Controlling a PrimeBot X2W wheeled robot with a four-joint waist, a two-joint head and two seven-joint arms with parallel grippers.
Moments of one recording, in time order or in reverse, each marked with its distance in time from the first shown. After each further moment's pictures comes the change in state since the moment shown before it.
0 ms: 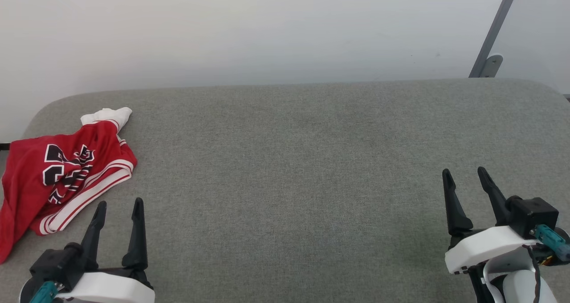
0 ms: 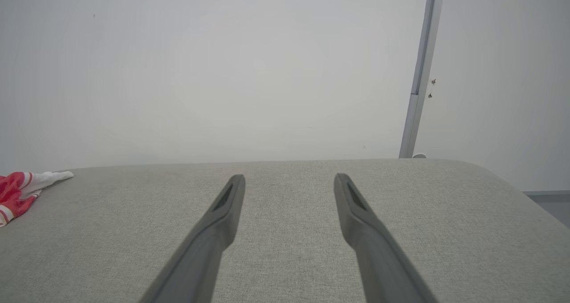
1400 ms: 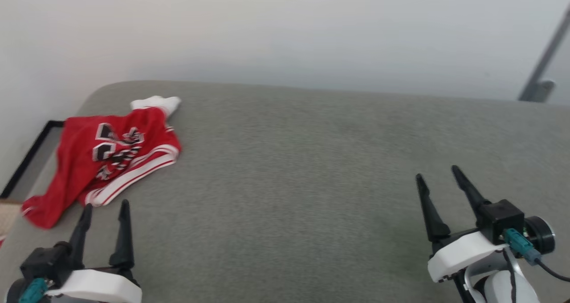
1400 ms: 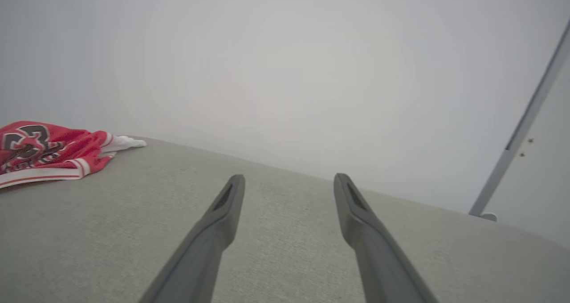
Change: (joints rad) left arm -0.026 0.019 0.024 0.074 0.038 -0.007 -0.029; right arm 0.001 -0.022 0.084 -0.013 -0.120 0.003 -0.036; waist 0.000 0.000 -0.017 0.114
